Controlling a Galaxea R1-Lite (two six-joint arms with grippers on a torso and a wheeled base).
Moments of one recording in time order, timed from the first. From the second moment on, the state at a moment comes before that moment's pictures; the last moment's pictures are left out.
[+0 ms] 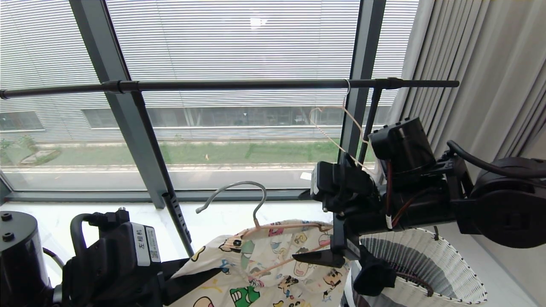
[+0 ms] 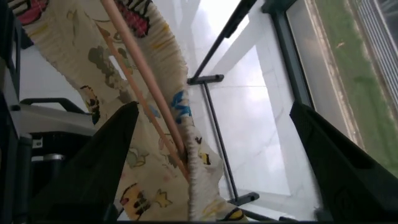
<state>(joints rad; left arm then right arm) -0.64 1.18 -0.36 -0.48 -0.28 0.45 0.83 1.76 -1.16 -0.01 0.43 -0.59</state>
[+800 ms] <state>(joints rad) -0.64 1.17 -0.35 -0.48 -0.29 0.51 0.87 1.81 -1.18 0.03 0.45 -0.61</state>
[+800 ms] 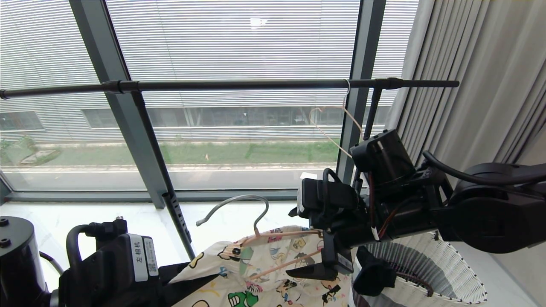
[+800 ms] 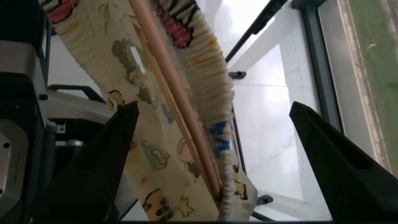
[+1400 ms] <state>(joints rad) -0.64 1.17 -0.35 -0.48 -0.28 0.51 0.87 1.81 -1.17 -0.03 0.42 -0.62</state>
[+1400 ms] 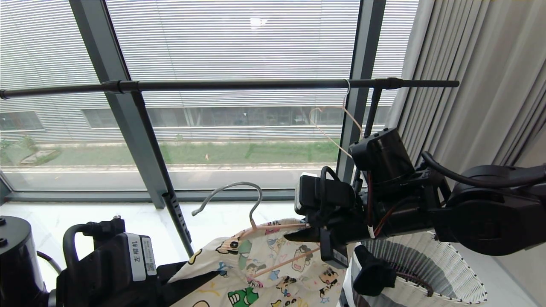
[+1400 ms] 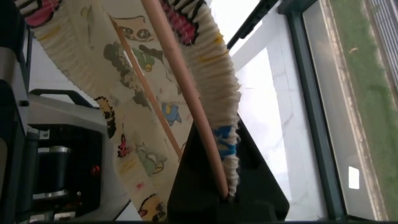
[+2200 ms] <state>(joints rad) -0.56 1.01 -0.17 -0.48 -0.26 0.51 0.66 1.76 -1.17 -0.07 0.46 -0.83</state>
